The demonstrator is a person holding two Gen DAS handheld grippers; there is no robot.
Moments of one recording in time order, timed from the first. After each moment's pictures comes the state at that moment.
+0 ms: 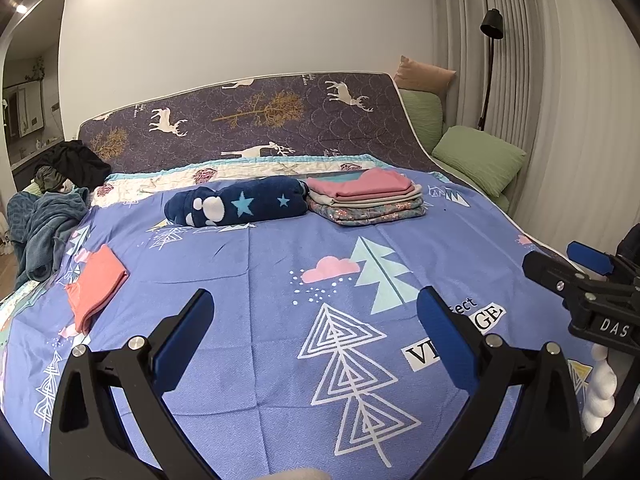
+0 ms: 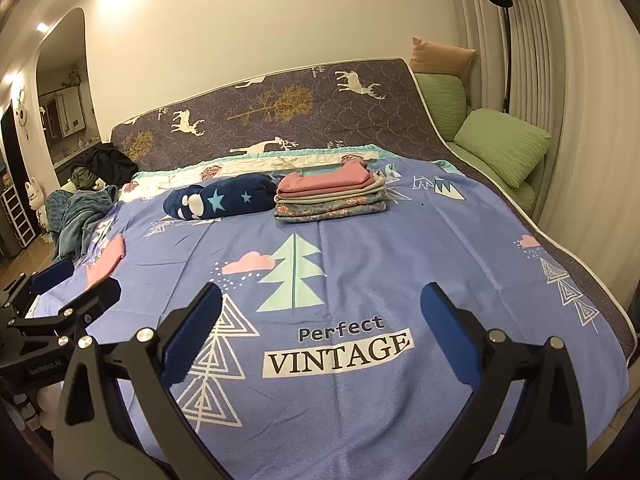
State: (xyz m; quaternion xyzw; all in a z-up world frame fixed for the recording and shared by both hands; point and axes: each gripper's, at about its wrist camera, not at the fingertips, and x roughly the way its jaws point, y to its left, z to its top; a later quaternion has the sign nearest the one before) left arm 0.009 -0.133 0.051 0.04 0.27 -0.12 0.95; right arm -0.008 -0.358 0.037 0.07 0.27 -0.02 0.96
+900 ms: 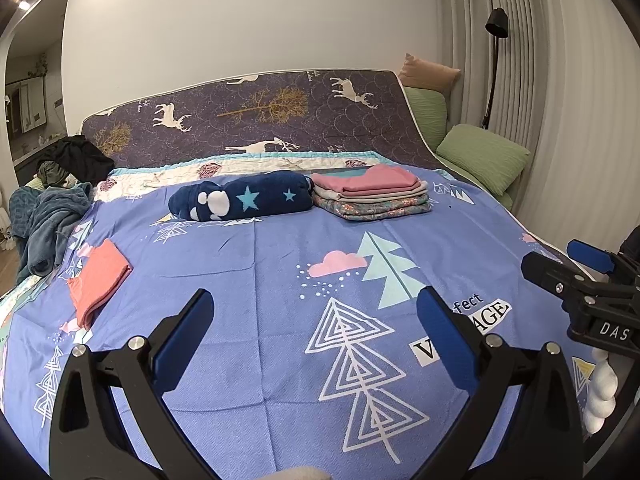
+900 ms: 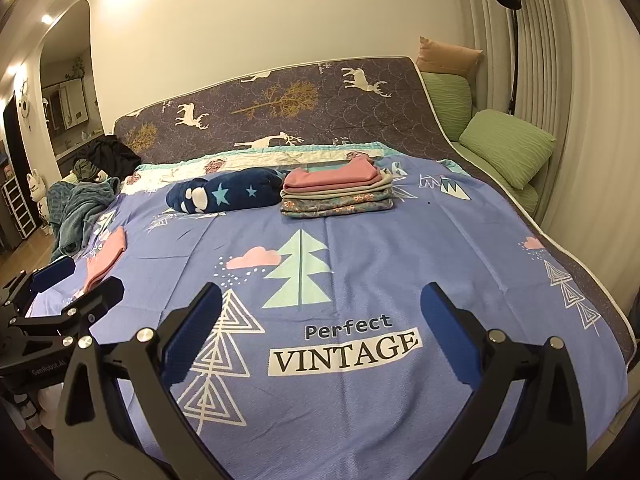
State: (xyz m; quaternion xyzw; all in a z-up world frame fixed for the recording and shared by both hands) left arm 0.011 -0.124 0.047 0.04 0.28 -0.11 0.95; right arm -0.004 -0.349 0.035 0.05 0.28 -0.01 0.96
